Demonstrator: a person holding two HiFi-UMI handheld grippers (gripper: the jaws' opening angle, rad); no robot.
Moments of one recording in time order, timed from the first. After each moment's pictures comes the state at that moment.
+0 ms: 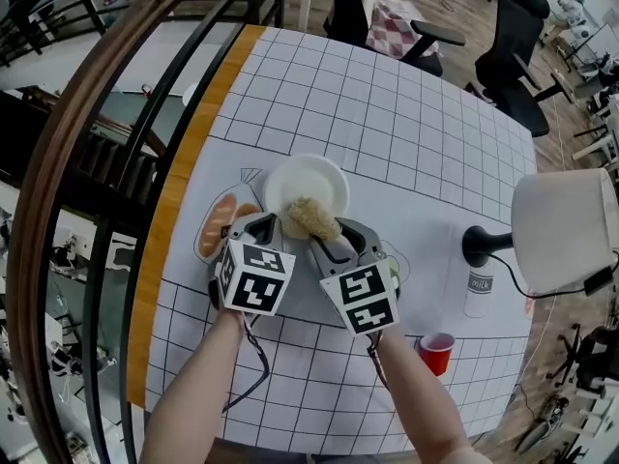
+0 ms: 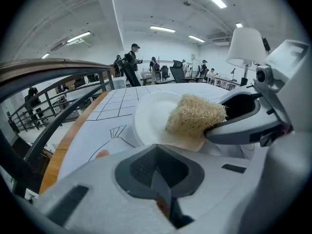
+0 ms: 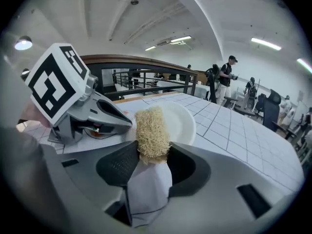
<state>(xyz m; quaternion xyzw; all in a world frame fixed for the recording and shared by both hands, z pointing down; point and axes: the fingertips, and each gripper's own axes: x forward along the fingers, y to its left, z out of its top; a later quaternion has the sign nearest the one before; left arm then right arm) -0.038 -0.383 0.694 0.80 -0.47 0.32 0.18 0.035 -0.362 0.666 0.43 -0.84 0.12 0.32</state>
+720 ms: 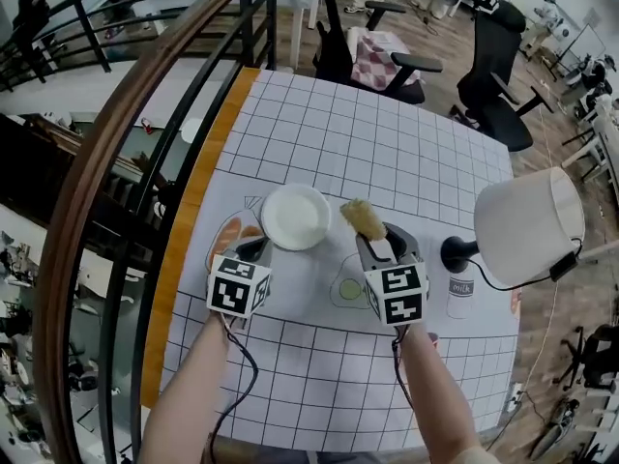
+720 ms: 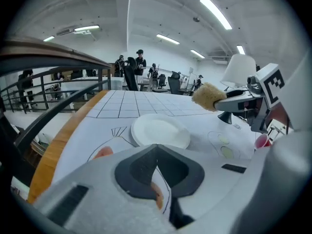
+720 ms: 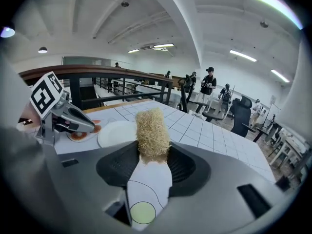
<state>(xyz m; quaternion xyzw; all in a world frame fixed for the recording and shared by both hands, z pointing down) -0.050 -0.370 0.671 0.84 -0.43 0.25 0.23 0.136 -0.372 0.599 0.54 -0.78 0.09 0.30</state>
